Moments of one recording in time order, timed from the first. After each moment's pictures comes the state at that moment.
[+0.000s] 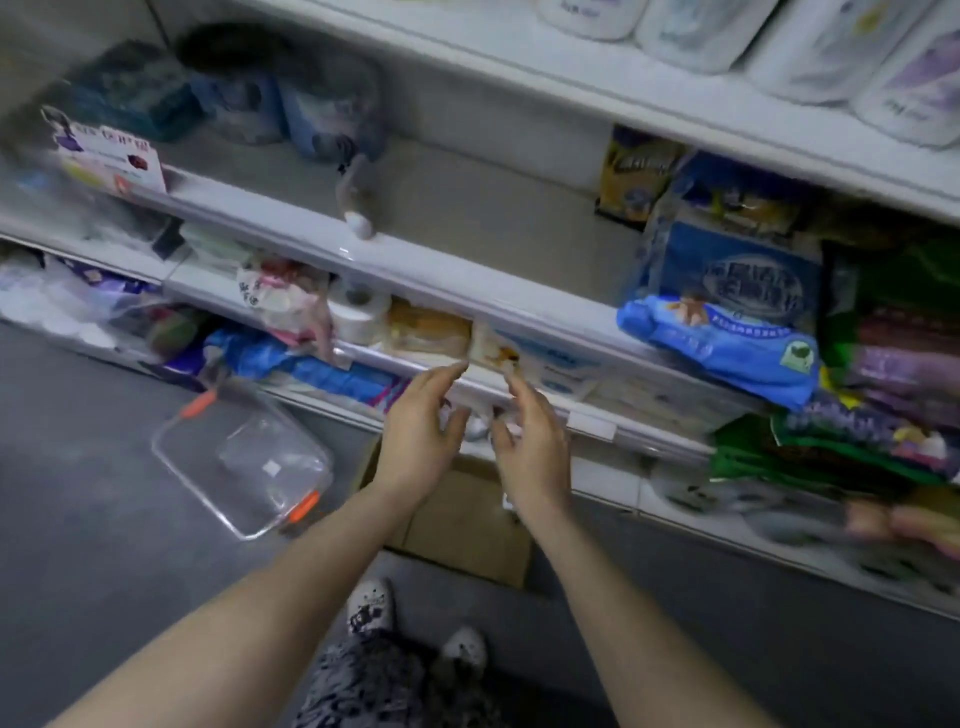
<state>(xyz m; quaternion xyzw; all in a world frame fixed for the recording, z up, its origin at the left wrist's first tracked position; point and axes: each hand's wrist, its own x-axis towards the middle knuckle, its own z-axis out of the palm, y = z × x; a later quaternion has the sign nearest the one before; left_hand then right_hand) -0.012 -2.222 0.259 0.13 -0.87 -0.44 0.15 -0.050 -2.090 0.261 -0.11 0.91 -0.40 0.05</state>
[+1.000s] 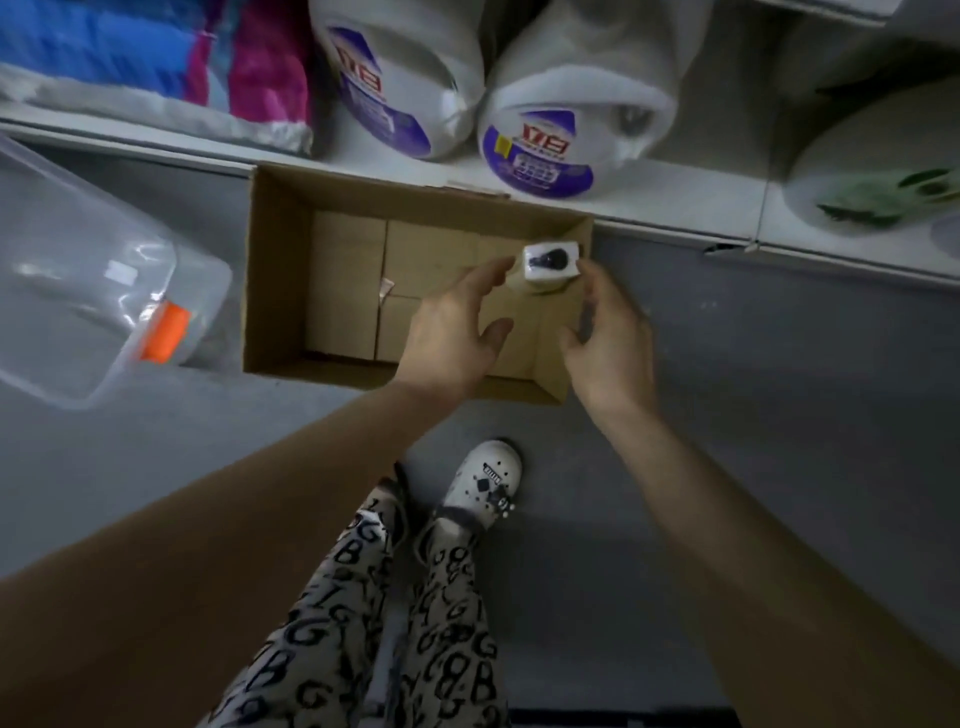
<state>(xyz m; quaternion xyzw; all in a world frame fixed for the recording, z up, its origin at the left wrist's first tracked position) -0.012 -2.140 -0.170 0.11 -0.86 -0.46 -0.17 -0.039 -1.987 -0.145 0.07 0.93 -0.27 0.23</state>
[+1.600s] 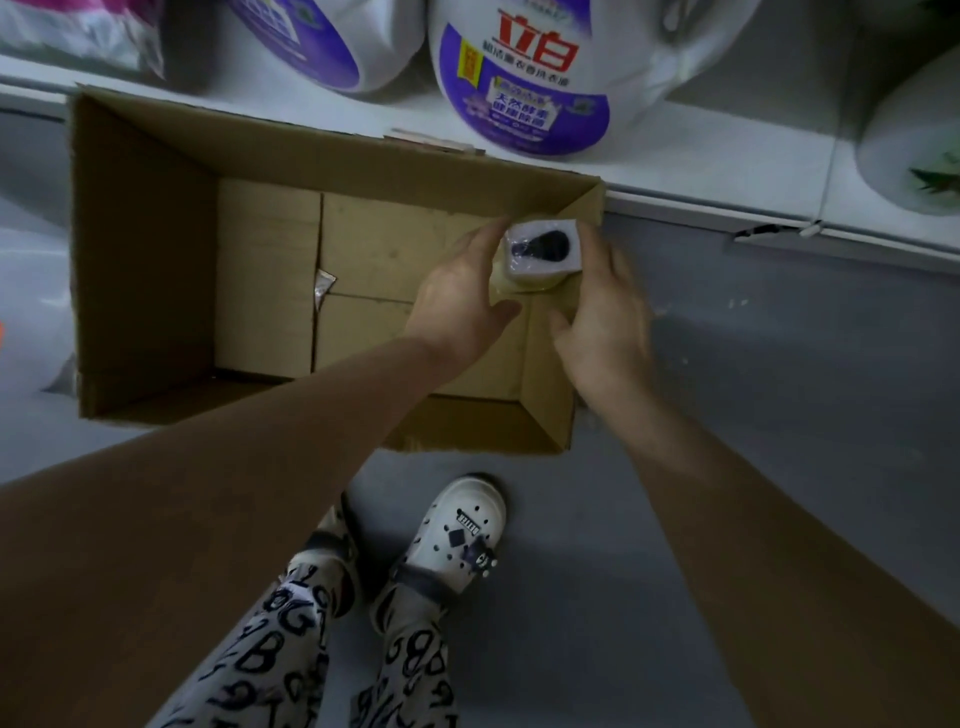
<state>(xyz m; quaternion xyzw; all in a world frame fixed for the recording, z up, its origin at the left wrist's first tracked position) -0.068 -2.098 -0.332 0.11 -0.85 -0.47 -0.22 -0.084 -1.960 -0.300 0.01 0.96 -0.18 0.22</state>
